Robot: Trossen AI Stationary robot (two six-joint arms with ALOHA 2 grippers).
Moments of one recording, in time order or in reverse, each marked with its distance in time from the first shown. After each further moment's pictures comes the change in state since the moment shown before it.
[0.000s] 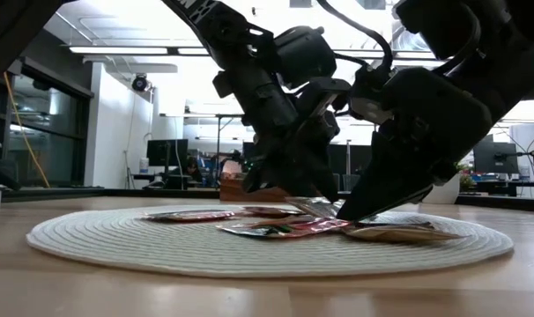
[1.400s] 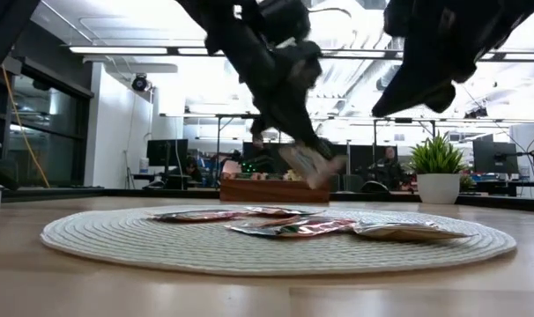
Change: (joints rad) left arm 0.113 -0.203 0.008 -0.125 -0.190 0.405; right arm 0.013 -0.509 -0.001 -0.494 0.121 -0.002
